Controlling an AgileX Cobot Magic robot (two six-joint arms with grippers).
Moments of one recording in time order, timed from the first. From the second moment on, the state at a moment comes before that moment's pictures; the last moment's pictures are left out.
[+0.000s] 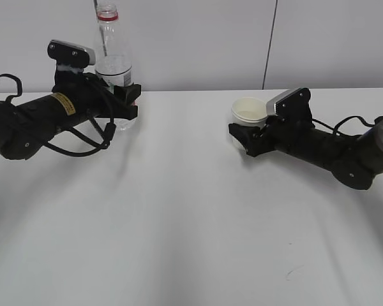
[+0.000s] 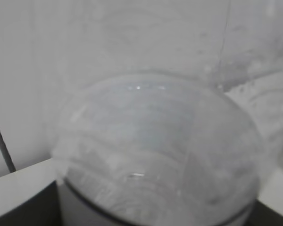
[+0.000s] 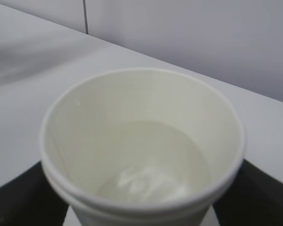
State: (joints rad) left arm -0.23 2.10 -1.12 0.45 -0.79 -0.23; right arm 0.03 2.36 -1.22 -0.68 -0.95 0.24
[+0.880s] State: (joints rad) left arm -0.23 2.10 -1.12 0.46 -0.79 -0.23; right arm 0.03 2.36 -1.18 -0.68 -0.91 0.26
